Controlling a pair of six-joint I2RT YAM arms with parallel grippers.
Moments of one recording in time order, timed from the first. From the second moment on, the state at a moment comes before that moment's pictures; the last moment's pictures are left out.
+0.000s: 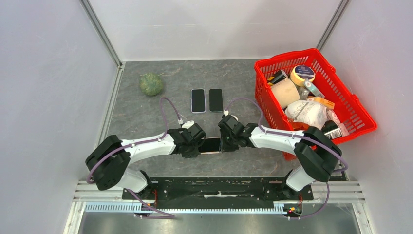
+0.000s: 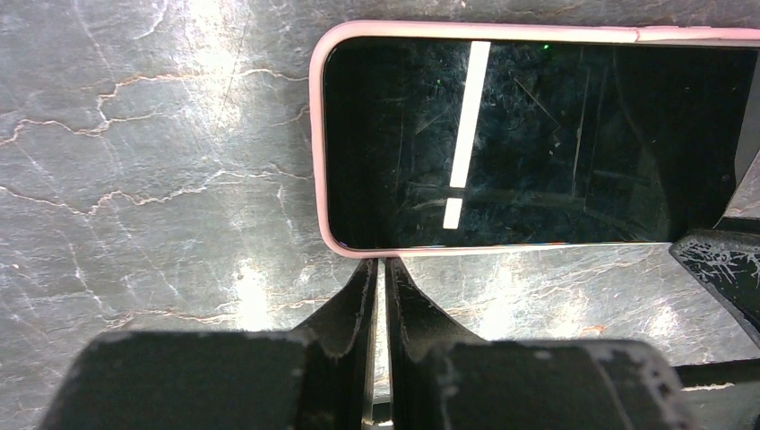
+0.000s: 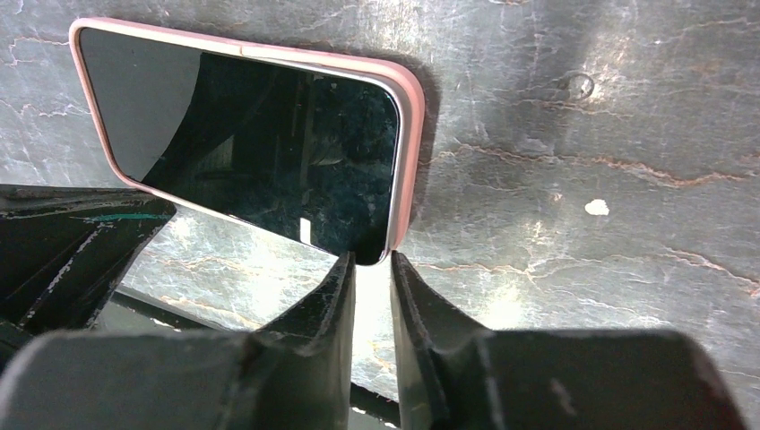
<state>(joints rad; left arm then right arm) -0.90 1.42 0.72 -0.54 -0.19 -0.99 0.88 1.56 0.84 -0.34 0.00 0.80</state>
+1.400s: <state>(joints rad) -0.90 1.42 0.72 -0.52 -0.18 -0.97 0.92 1.65 0.97 -0.49 0.08 0.78</state>
